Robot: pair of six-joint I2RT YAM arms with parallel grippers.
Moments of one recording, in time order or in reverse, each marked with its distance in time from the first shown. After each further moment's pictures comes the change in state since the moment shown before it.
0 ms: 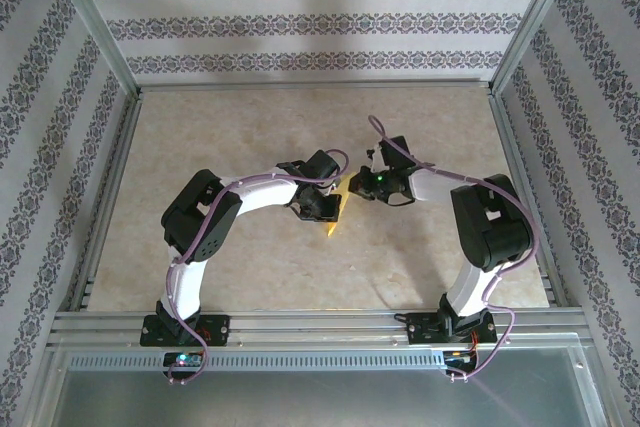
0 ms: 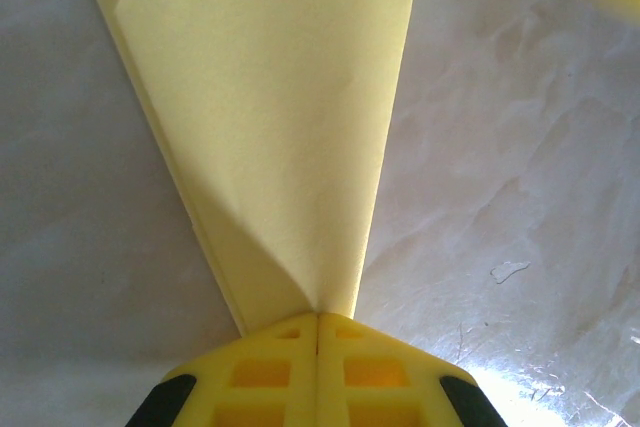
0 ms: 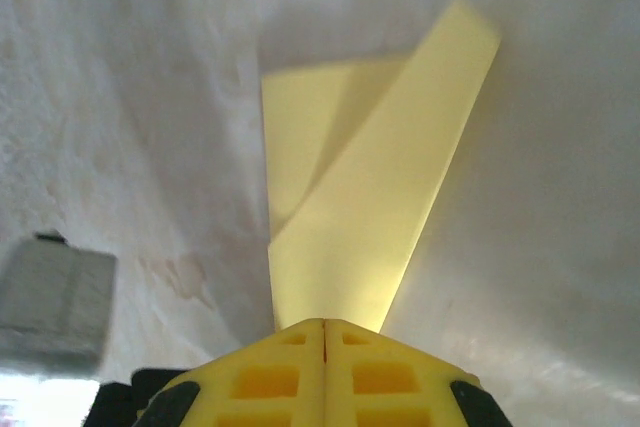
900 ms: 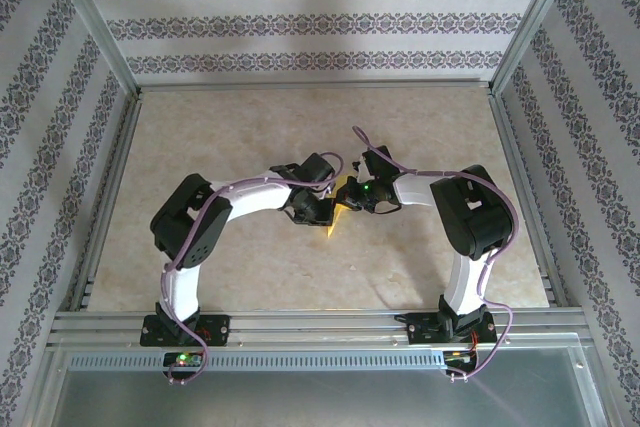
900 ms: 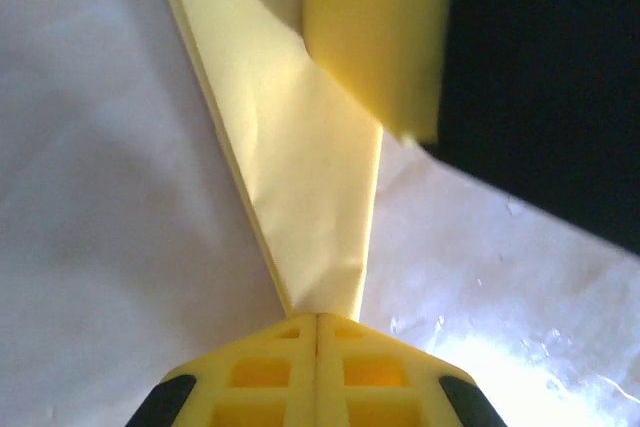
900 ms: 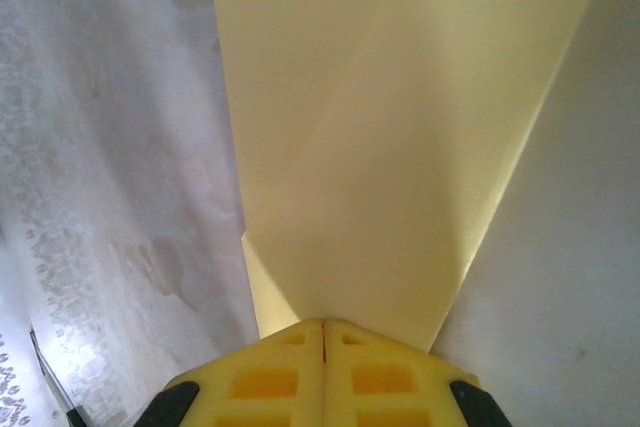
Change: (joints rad) left arm -0.003 -0.101 -0.085 -0.010 0.002 -0.007; right arm 0.079 0.114 -0.001 0.088 -0.030 0.074
